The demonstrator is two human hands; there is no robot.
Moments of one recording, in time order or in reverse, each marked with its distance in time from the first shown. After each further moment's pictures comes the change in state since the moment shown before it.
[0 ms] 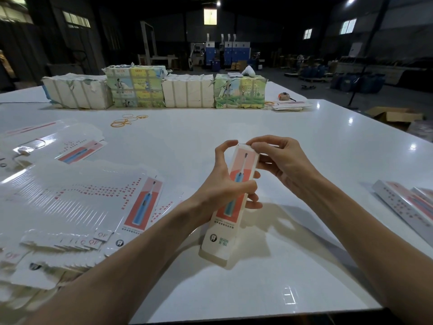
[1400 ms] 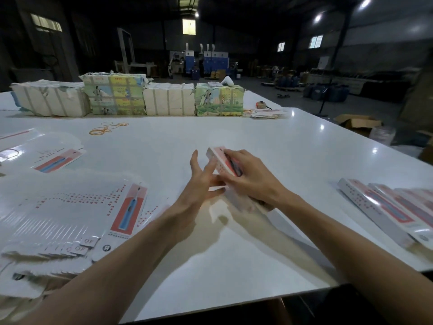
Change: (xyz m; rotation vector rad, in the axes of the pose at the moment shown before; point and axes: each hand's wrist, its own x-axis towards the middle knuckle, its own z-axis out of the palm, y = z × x) left_hand -0.003 -0.001 -0.002 -0.191 0.150 -0.121; right_hand -0.022 0.011 0.009 -1.022 -0.066 -0.322
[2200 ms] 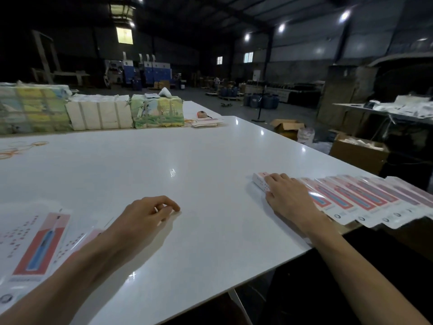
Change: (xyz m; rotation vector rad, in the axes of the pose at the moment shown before) left_hand 0.002 -0.018 -0.006 0.947 -0.173 0.228; right_hand -0.140 0.120 -0.113 -0.844 0.011 0.425
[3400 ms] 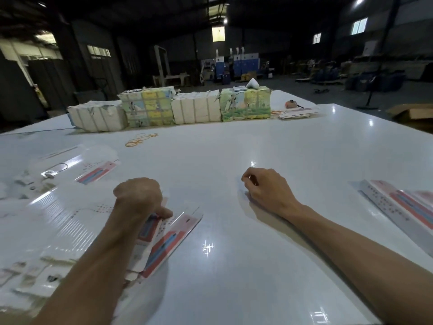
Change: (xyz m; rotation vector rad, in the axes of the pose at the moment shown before) left_hand -0.041 -0.005 -0.132 0.883 -0.145 -0.911; right_hand 0.087 -0.217 0.017 0.829 0.000 -0.314
